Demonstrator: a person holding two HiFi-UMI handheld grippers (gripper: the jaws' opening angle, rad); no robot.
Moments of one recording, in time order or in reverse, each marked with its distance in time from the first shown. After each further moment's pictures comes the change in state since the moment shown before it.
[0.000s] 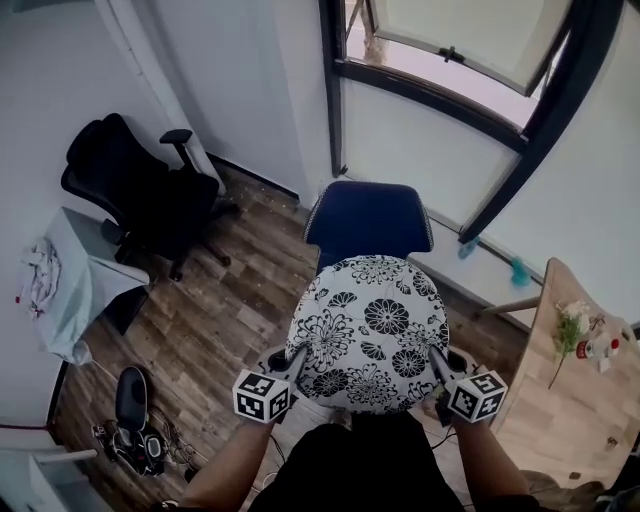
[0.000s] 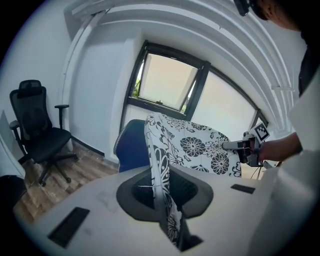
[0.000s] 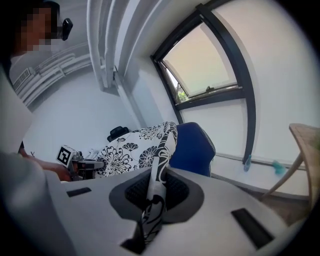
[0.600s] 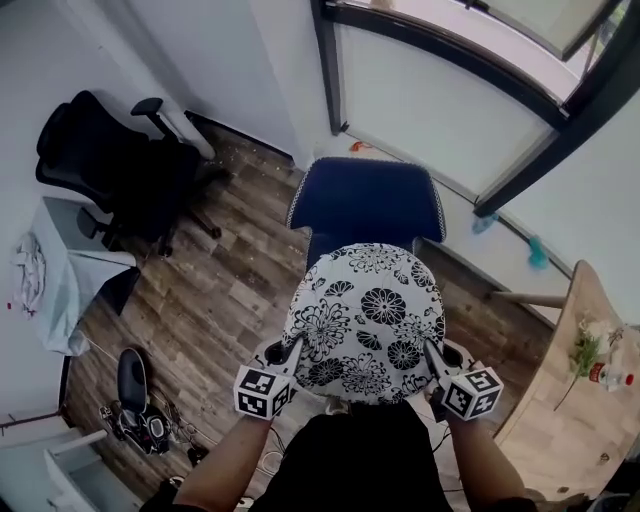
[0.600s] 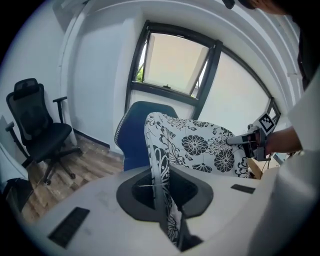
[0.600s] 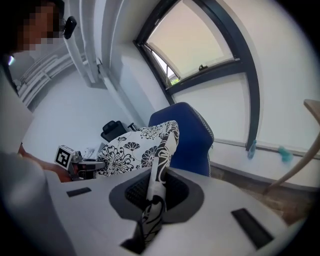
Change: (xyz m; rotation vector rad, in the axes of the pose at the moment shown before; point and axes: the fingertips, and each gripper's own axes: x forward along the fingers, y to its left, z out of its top) left arm 0.109 0.043 -0.026 0.010 0.136 0.091; right arm 0.094 -0.084 -0.026 0.100 0.122 0.014
